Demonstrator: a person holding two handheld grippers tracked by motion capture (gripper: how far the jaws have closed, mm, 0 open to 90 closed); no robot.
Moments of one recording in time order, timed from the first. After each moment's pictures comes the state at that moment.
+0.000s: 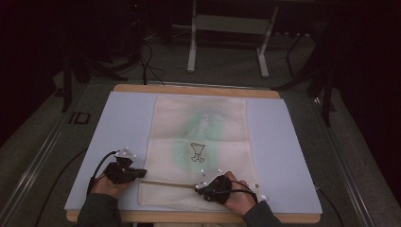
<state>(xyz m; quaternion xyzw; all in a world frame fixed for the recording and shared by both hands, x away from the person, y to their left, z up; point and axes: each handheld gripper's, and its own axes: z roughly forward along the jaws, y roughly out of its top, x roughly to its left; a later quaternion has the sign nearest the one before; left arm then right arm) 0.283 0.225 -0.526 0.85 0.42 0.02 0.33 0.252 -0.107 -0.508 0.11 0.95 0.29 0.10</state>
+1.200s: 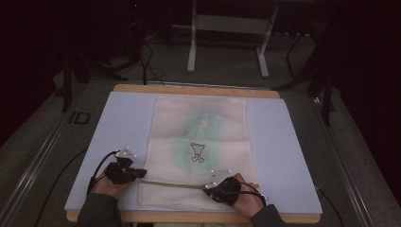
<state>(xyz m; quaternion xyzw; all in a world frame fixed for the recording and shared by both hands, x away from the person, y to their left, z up) 0.283 0.224 -0.526 0.85 0.42 0.03 0.33 0.252 -0.133 -0.514 0.14 0.94 0.28 0.10</state>
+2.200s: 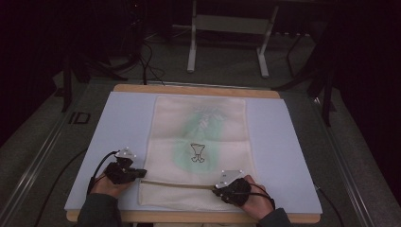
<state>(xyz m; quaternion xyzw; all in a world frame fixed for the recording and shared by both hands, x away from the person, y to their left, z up) 0.283 0.224 -0.526 0.85 0.42 0.03 0.33 0.251 -0.161 -0.515 0.17 0.94 0.28 0.09</state>
